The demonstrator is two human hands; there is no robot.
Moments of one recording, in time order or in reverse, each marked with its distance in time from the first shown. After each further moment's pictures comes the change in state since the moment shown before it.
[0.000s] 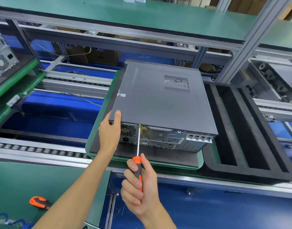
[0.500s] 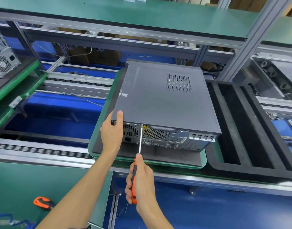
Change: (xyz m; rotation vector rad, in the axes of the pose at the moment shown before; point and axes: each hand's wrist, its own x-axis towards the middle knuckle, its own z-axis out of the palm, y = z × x) left_hand -0.004 0.003 -0.001 0.001 0.041 0.040; right_hand 0.012 0.007 0.013 -0.798 0.526 -0.165
